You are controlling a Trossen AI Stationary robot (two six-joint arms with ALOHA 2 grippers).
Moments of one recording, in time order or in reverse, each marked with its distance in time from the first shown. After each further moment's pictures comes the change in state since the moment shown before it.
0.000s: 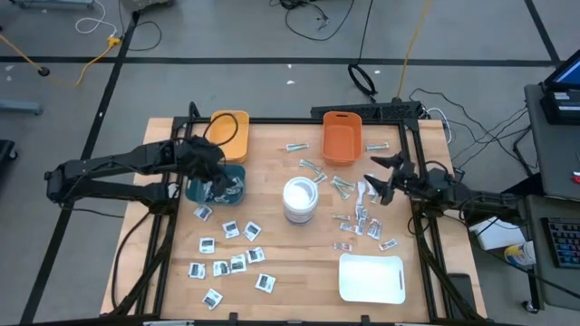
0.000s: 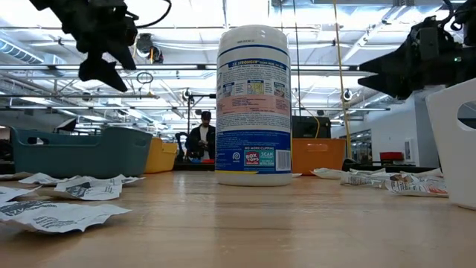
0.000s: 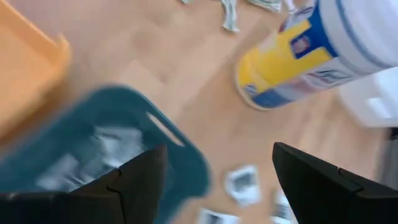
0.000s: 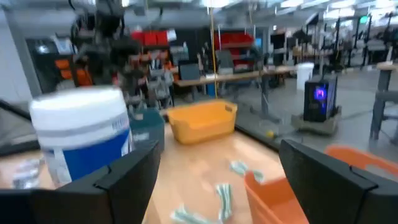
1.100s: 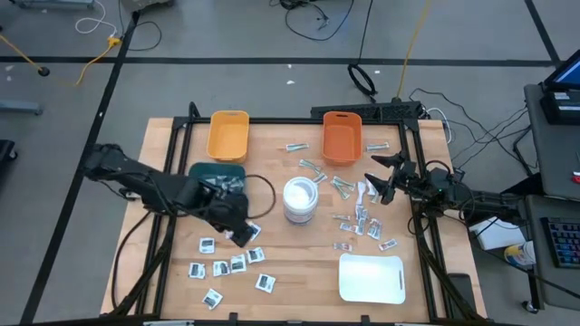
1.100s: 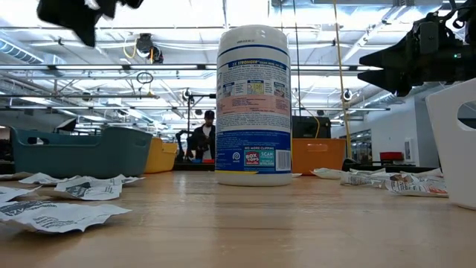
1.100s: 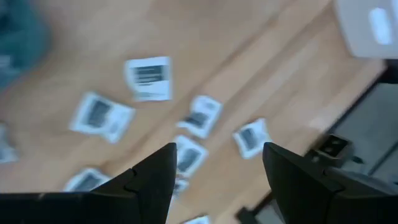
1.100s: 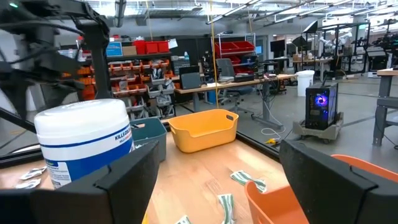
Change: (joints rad) left arm -0.613 0.548 0.502 -0.285 -0.123 -0.678; right arm 0.000 0.003 0.000 0.031 -0.001 0.000
